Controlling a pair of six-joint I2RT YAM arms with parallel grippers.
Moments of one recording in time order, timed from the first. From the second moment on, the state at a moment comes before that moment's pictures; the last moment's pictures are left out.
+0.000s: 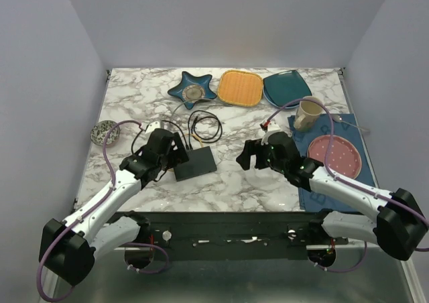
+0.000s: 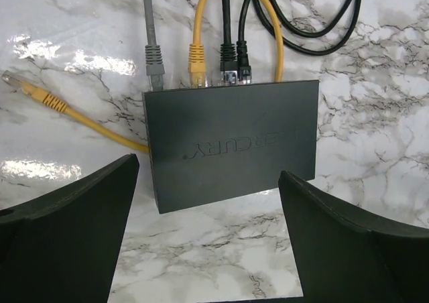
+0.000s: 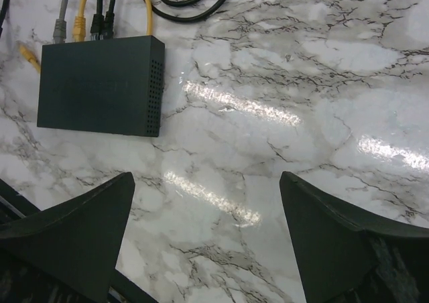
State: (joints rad) left arm -0.51 0.98 0.69 -0.51 -0.22 -0.77; right arm 0.72 1.14 0.61 -0.02 0.04 0.46
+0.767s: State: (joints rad) left arm -0.51 0.99 0.56 -0.57 -0.25 -0.90; right arm 0.73 1.80 1.14 0.02 -0.14 0.52
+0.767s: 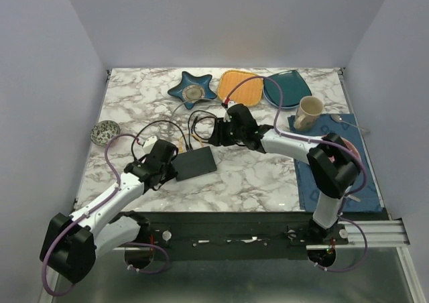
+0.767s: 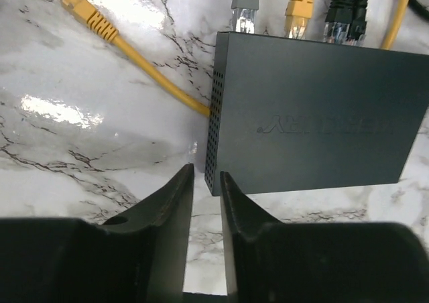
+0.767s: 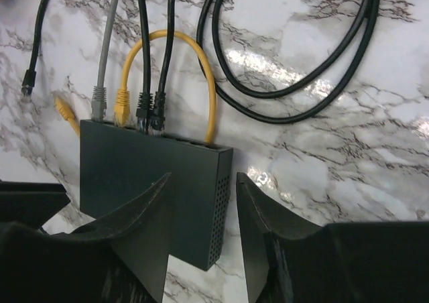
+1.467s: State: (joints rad) left arm -0.51 1.06 0.53 -0.47 -0.18 -0.90; right arm 0.75 2.02 1.29 -0.01 -0.19 0.52
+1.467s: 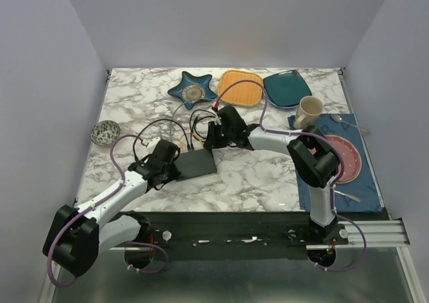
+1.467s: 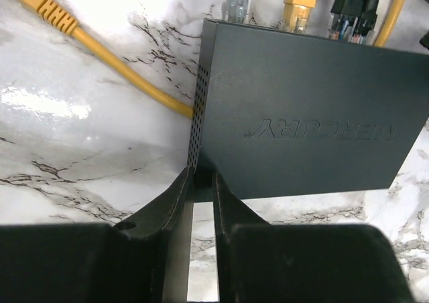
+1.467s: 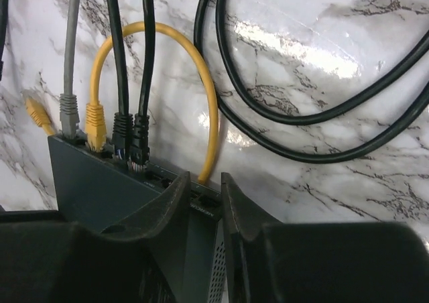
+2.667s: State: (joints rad) left arm -0.51 0.90 0.58 -0.57 -0.23 -0.84; right arm 0.89 1.68 1.20 -0.18 0.11 0.39
